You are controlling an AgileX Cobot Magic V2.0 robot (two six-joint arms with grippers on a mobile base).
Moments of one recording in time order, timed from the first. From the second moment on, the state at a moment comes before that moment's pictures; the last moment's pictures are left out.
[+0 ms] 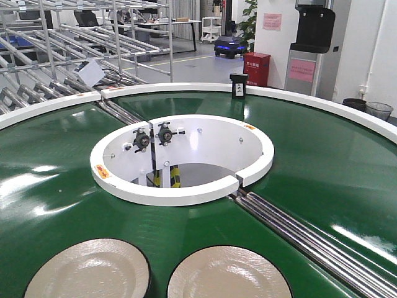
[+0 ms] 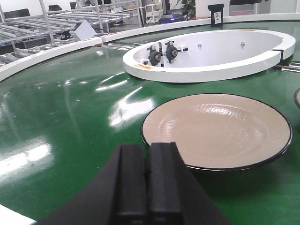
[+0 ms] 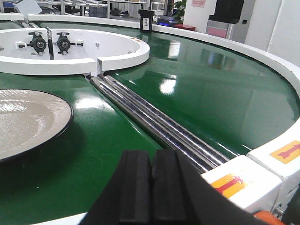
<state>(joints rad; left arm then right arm) 0.00 -0.01 0.03 -0.03 0.15 0.10 0.02 -0.01 0.03 -0.04 0.18 -0.05</state>
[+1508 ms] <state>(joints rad) 0.00 0.32 -0.68 -0.03 -0.09 0.08 0.02 0.29 -0.61 0.01 -0.05 -0.10</state>
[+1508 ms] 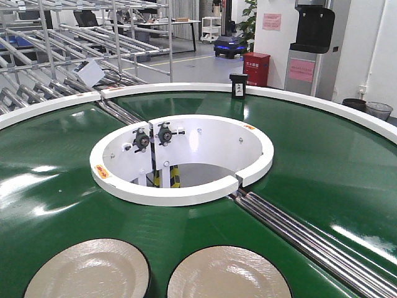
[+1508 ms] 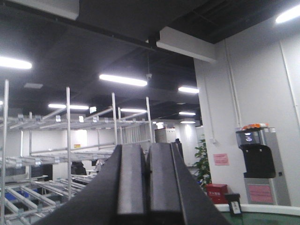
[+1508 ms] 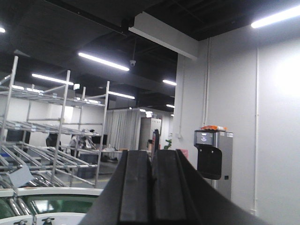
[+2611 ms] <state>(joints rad) 0.00 0.90 -0.90 -0.03 0.04 0.09 0.02 0.94 -0.88 0.01 0.10 -0.07</state>
